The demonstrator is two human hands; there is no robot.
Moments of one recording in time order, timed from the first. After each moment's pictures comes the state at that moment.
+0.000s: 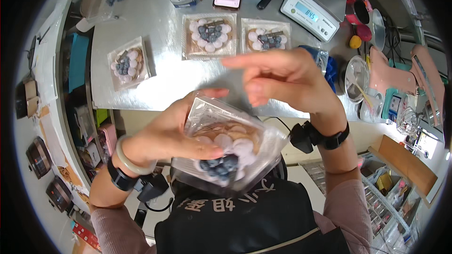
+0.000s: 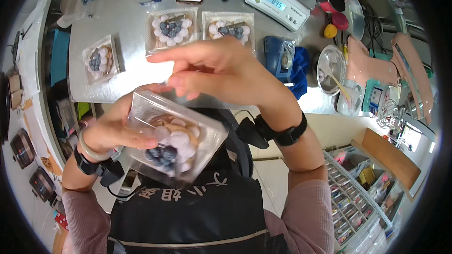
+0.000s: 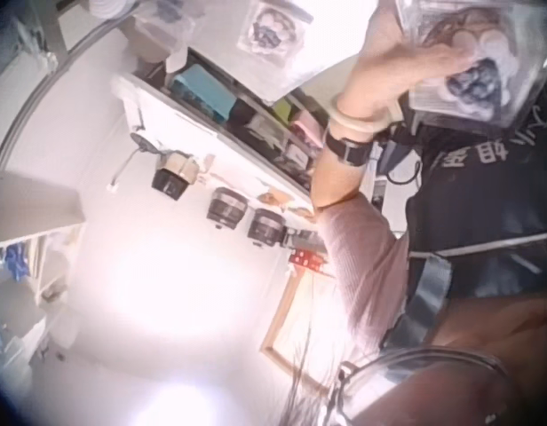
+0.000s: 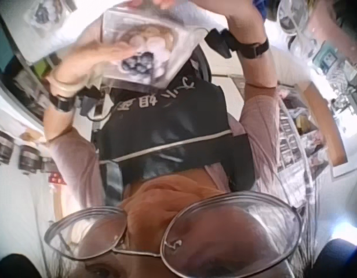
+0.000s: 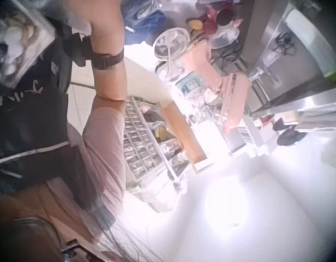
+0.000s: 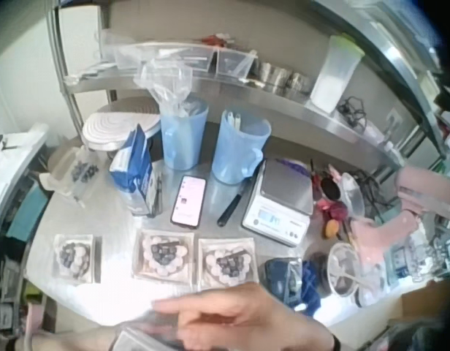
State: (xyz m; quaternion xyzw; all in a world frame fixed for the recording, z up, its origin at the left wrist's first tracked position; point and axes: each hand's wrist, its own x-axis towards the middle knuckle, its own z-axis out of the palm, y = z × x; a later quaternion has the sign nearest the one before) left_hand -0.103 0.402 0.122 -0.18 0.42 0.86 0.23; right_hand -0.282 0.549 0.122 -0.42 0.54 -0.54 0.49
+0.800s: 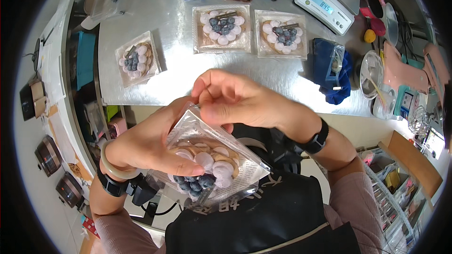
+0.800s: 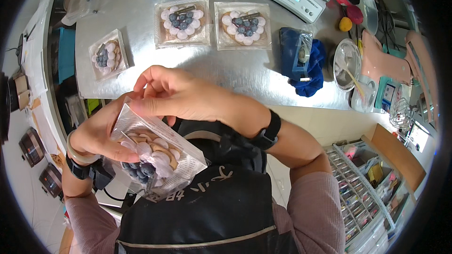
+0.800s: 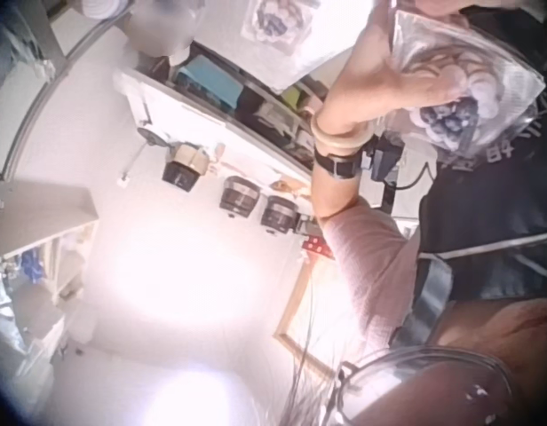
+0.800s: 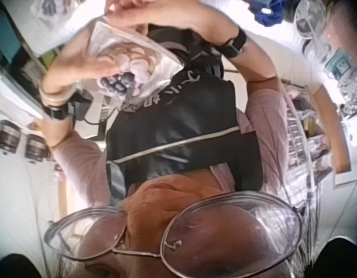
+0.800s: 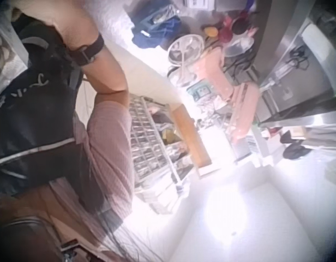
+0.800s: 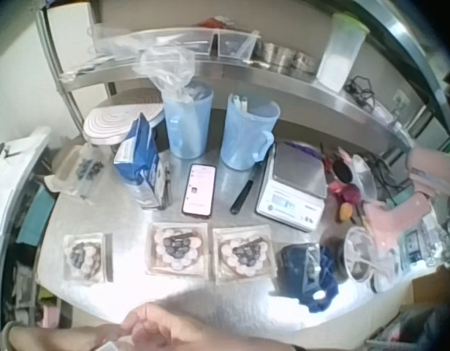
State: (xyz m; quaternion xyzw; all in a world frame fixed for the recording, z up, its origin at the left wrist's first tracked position) left_hand -0.090 0.368 0.141 -0.18 0.44 0.82 0.32; right_hand -0.218 0.512 0.086 -0.20 0.37 -0.54 0.73
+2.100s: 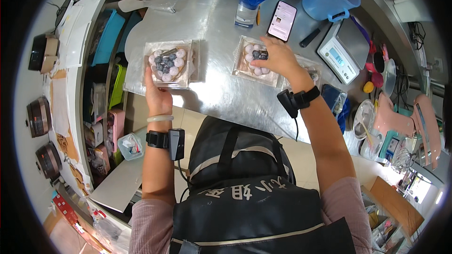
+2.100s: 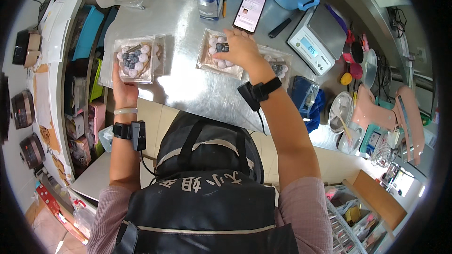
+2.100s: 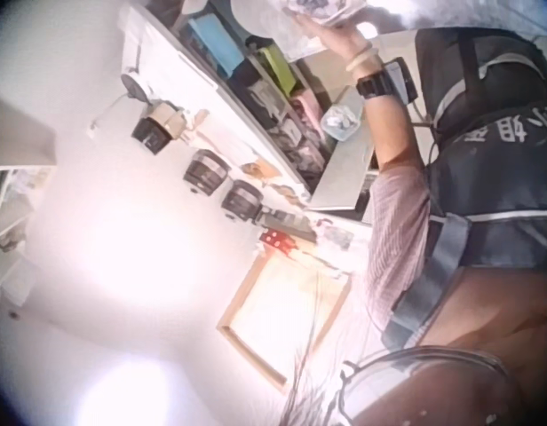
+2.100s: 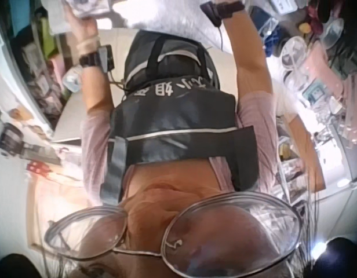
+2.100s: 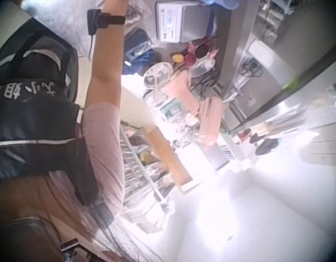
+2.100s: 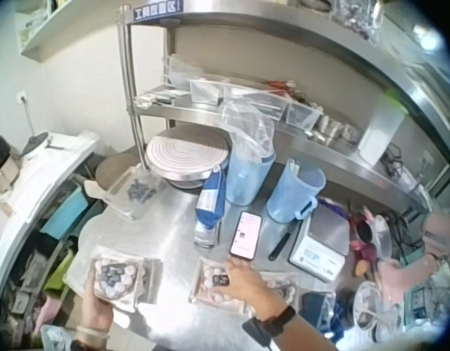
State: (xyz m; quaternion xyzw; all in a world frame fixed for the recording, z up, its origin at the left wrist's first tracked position) left_hand -0.008 0.288 -0.013 -0.47 0.17 0.73 -0.48; right_hand -0.301 0.427 -0.012 -0.55 0.81 -0.09 0.19
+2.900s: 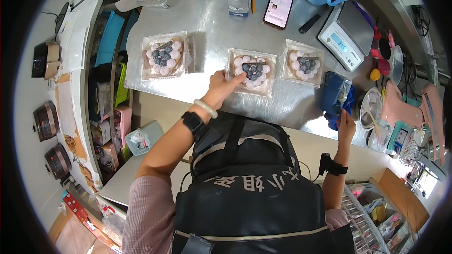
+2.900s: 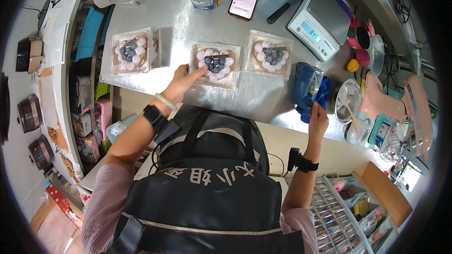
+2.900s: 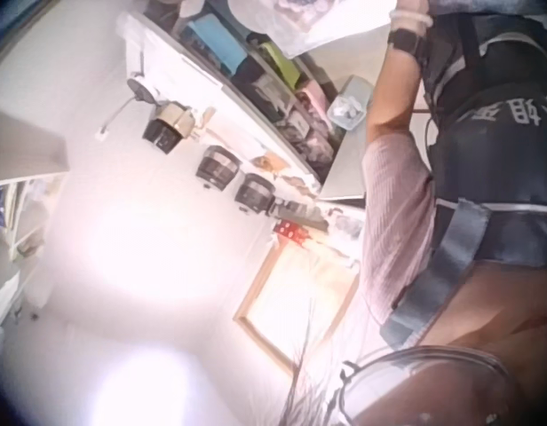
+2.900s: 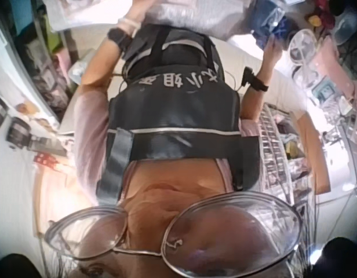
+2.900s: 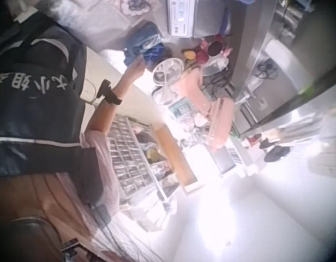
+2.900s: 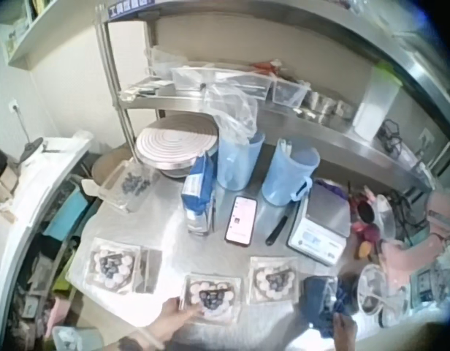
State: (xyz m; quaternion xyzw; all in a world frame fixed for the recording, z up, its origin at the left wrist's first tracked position) left_hand -0.107 0.382 -0.002 -0.47 0.55 0.68 0.08; right_hand -0.315 0.760 -0.026 -0.10 0.96 -0.26 0.08
